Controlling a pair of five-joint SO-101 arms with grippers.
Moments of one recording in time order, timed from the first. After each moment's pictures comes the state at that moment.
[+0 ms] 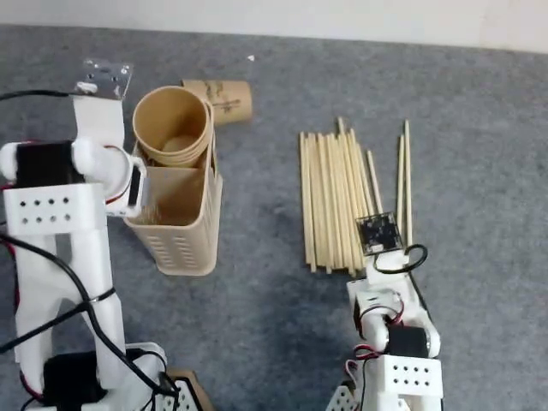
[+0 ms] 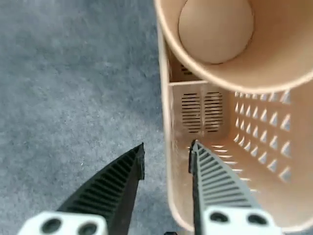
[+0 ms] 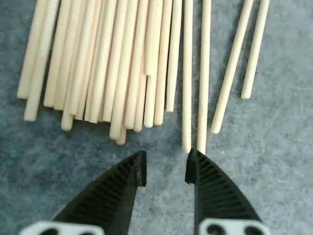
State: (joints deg) left arm -12.3 -21.6 2.2 100.0 -5.8; right arm -0.6 -86.4 94.7 48.5 17.3
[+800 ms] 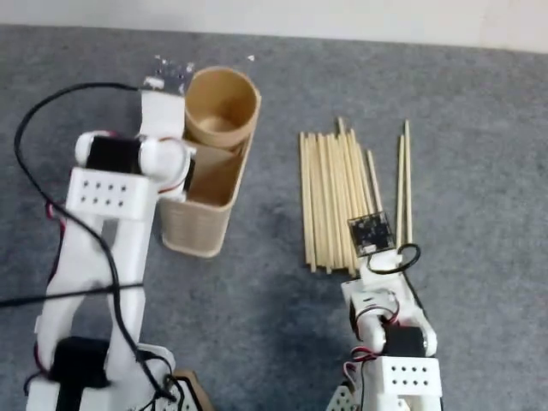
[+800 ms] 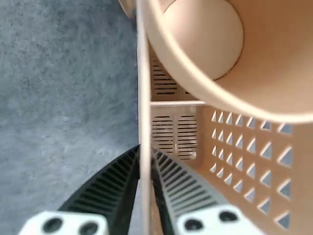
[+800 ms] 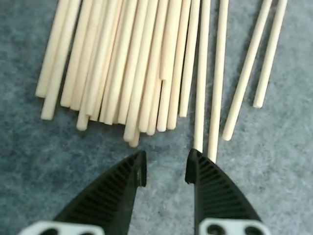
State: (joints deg) left arm 0.6 -15.0 4.2 83.8 2.9; right arm -3.5 -86.6 94.7 48.5 17.3
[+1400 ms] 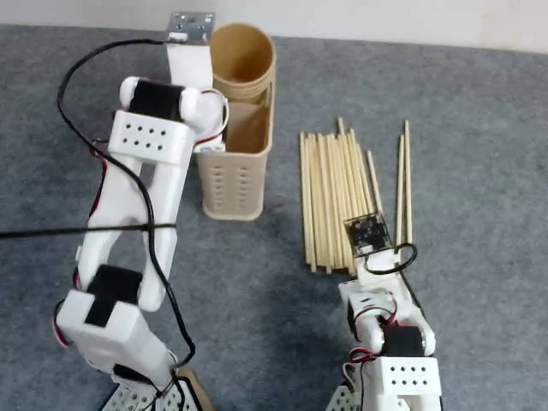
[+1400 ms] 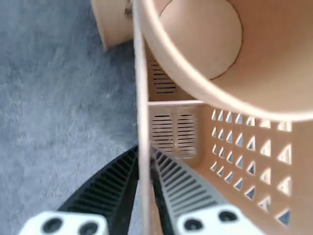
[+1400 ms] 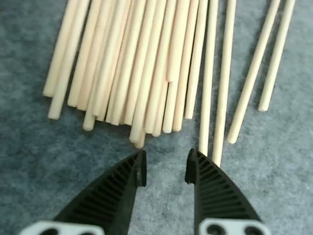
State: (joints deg) left arm 5.6 9.2 -24.7 90.5 16.0; right arm -4.9 -86.6 94.7 48.5 17.3
